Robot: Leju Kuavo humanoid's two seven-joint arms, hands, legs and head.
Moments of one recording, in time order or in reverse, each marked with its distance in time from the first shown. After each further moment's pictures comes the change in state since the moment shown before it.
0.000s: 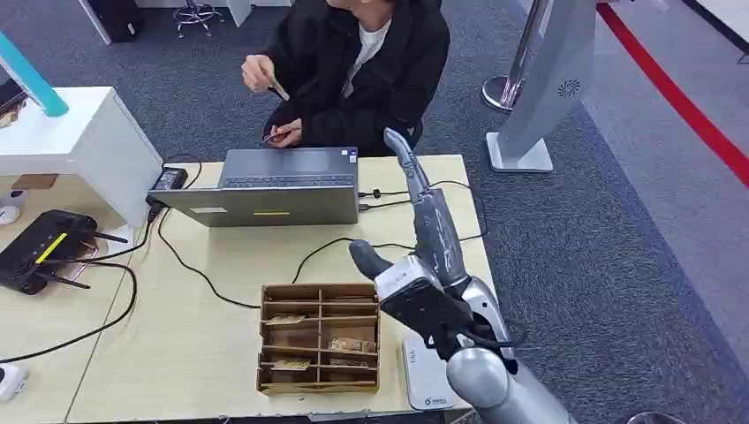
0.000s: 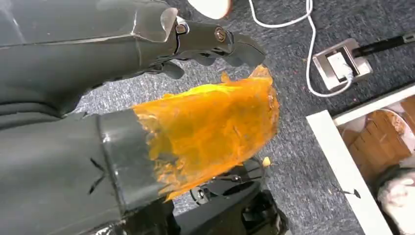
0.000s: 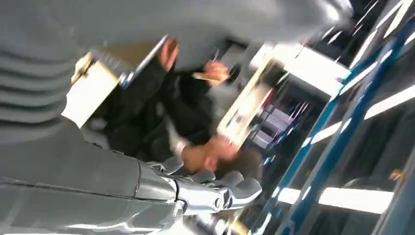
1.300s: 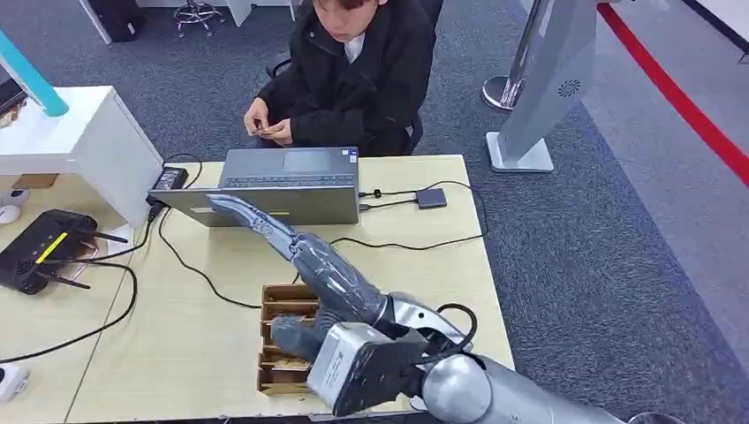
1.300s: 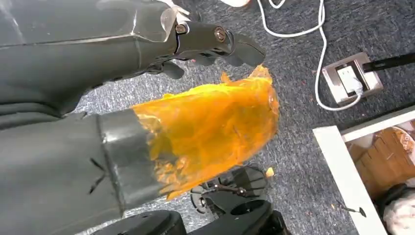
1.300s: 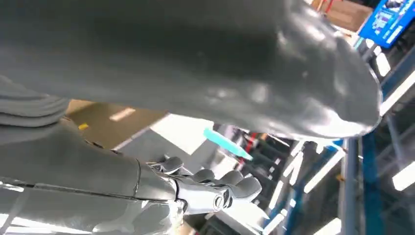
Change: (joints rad) left arm 0.017 0.026 0.061 0.000 -0.006 -0.007 -0.039; right arm -0.198 0.010 0.276 -0.037 -0.387 0.213 -0.021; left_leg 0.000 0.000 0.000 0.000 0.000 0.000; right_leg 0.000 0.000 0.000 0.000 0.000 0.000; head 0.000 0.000
